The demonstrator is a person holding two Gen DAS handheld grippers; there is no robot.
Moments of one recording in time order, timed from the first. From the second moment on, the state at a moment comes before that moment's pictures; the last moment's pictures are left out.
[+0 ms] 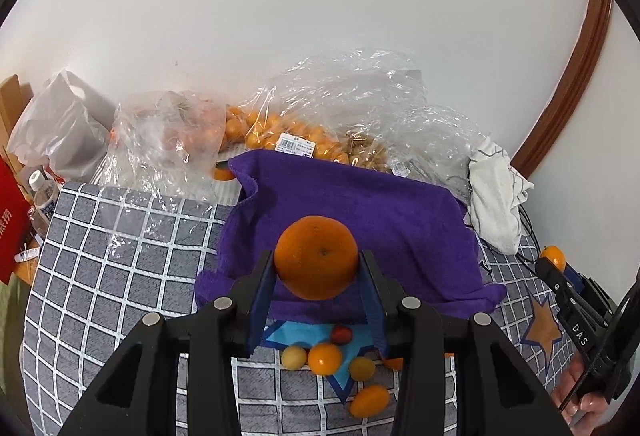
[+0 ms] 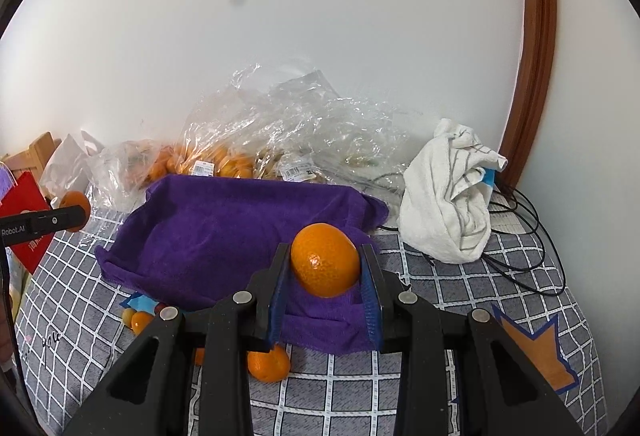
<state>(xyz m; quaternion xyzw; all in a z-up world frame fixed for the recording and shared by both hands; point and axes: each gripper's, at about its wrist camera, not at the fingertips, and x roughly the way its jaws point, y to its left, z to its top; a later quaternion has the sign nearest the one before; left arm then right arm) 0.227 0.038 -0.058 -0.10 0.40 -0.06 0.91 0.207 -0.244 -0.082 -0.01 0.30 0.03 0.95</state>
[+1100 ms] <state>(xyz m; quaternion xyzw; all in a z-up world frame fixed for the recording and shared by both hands) 0.348 0.009 -0.146 -0.05 0.47 -0.05 0.88 0.349 -0.214 -0.170 -0.02 0.38 0.06 0.92</state>
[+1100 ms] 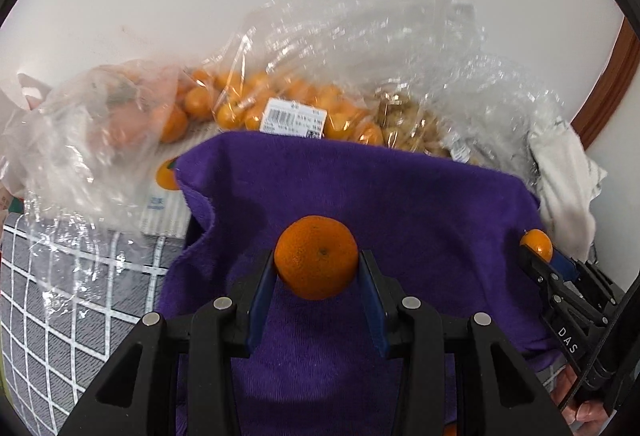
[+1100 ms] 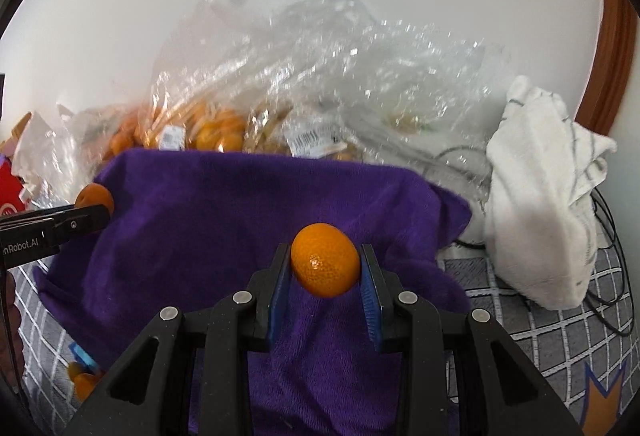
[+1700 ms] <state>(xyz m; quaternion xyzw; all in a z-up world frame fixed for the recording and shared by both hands) 0.356 0.005 -0.173 -0.04 0.50 -0.05 0.86 0.360 -0.213 -0.190 -0.03 0.41 0.05 0.91</state>
